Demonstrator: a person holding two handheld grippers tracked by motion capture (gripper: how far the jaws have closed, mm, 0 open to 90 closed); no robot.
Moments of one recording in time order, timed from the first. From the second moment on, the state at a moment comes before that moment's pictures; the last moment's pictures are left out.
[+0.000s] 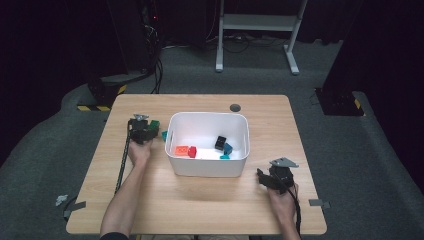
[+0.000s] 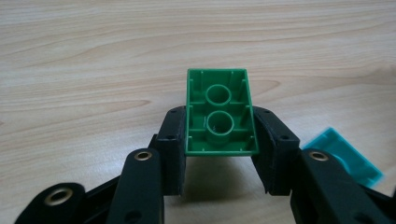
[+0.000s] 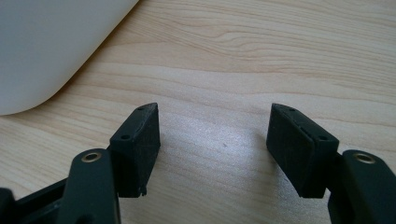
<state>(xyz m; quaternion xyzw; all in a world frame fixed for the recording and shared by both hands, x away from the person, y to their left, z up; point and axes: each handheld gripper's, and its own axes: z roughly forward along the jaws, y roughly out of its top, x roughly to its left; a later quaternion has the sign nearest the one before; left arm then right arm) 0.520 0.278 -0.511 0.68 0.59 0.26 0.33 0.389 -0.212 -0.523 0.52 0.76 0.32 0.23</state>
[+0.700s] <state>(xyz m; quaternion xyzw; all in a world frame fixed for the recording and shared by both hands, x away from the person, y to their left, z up) 0.461 0.280 -0.458 0.71 0.54 0.24 0.38 0.389 -0.212 -0.523 0.51 0.76 0.32 0.23</state>
